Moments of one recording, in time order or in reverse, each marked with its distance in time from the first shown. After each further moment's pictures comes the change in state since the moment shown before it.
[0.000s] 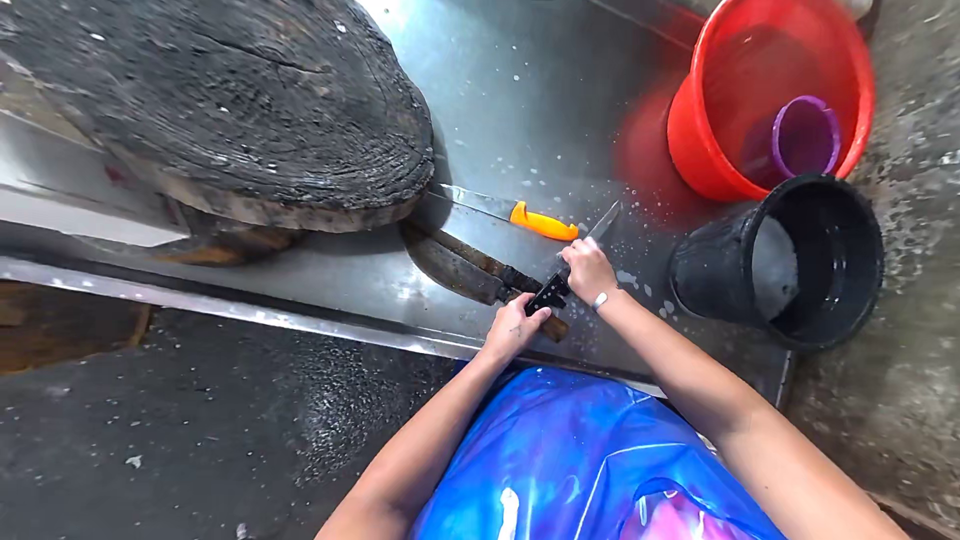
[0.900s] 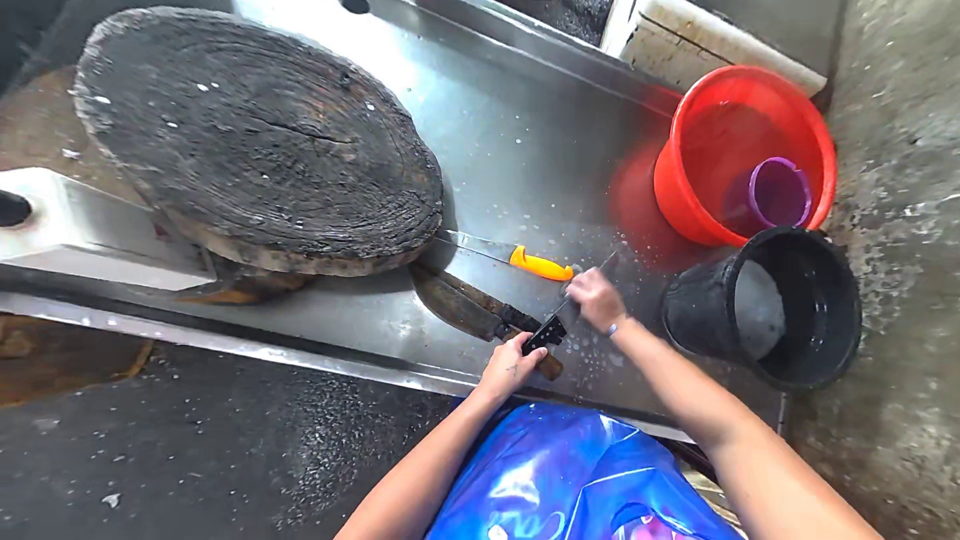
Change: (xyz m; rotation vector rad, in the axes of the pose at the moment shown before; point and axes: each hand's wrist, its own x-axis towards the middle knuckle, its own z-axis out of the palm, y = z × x) left_hand 0.002 0.001 -0.006 0.023 -0.080 -0.021; right_hand 0.011 0.065 0.013 -0.081 0.278 -0.334
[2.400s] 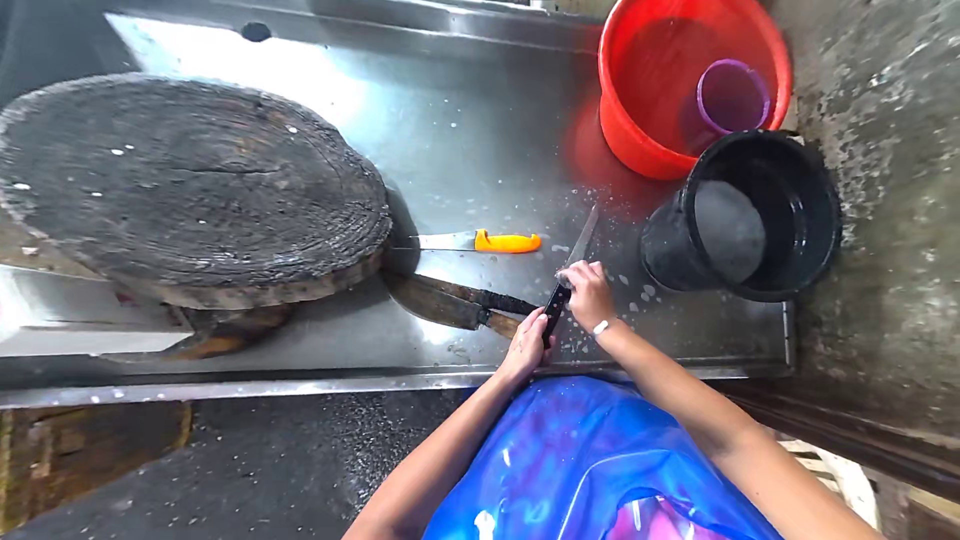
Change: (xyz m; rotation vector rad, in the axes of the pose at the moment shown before) left_hand -0.010 0.033 0.045 -0.726 -0.199 0.011; right_hand -0.063 -0.083 -0.024 0.242 0.213 0.513
